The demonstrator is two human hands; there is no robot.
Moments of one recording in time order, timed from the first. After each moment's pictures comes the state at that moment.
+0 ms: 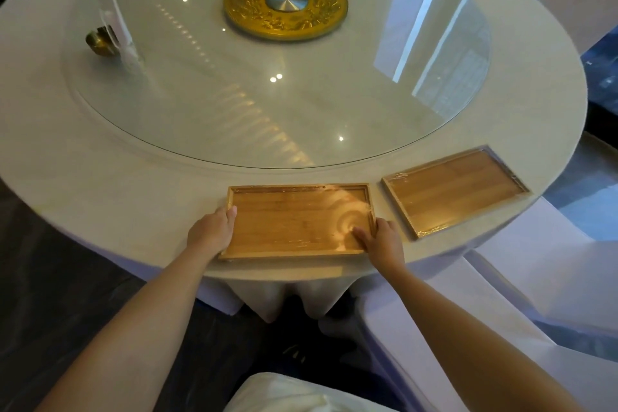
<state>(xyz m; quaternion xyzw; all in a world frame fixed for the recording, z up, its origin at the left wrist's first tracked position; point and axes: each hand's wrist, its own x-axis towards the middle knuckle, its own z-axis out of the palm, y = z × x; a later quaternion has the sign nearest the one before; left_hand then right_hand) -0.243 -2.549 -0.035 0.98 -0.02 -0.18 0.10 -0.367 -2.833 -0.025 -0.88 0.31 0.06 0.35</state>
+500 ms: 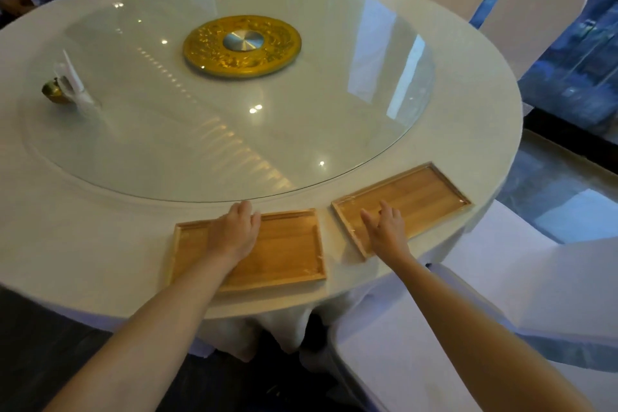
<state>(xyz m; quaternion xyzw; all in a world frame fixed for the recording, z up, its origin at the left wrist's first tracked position) -0.260 -2.684 0.023 0.98 -0.17 0.01 0.12 -0.366 -2.932 0.027 -0.88 0.30 -0.01 0.36</state>
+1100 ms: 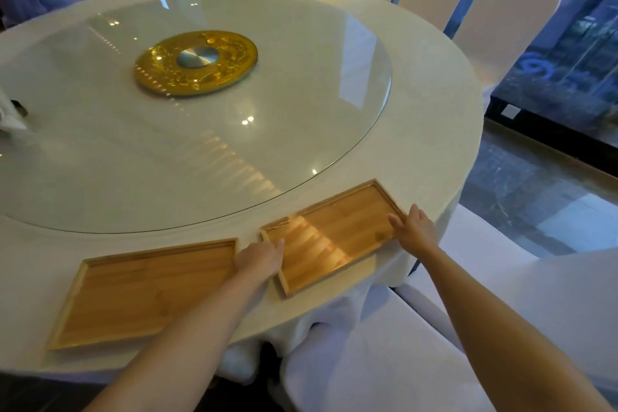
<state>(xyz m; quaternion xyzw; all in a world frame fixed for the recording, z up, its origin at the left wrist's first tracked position) -0.291 -2.886 -0.002 0.96 -0.05 -0.27 0.02 -0.377 -3.144 0.008 -0.88 0.37 0.06 0.29</state>
